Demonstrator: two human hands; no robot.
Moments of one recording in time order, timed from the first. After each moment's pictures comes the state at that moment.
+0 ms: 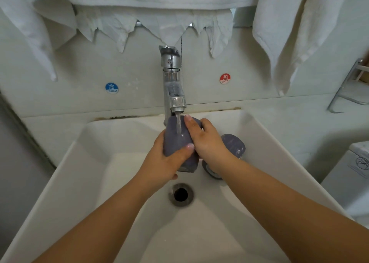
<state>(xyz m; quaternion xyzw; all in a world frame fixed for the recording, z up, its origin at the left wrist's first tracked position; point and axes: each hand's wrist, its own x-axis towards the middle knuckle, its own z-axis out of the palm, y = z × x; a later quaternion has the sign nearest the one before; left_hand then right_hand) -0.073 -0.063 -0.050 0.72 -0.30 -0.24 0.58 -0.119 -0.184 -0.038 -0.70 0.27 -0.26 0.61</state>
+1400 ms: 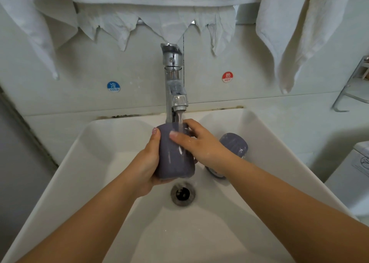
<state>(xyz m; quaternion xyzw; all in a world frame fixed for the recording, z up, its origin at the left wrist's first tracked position) -0.056 -0.057 -0.048 0.66 -0.08 -0.38 0.65 -0.128 -0.182 -0.038 -0.76 0.09 -0.15 0.63</state>
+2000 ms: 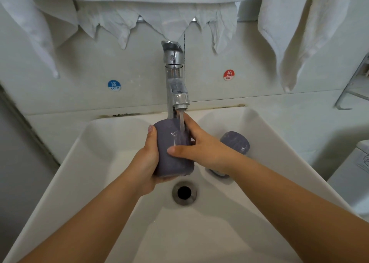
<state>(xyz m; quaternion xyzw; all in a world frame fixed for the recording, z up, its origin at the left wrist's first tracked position) -0.059 -0.059 -0.044 0.66 -0.06 -0.35 0.66 -0.127 -0.184 -0.042 -0.79 0.08 -0.08 0.60</state>
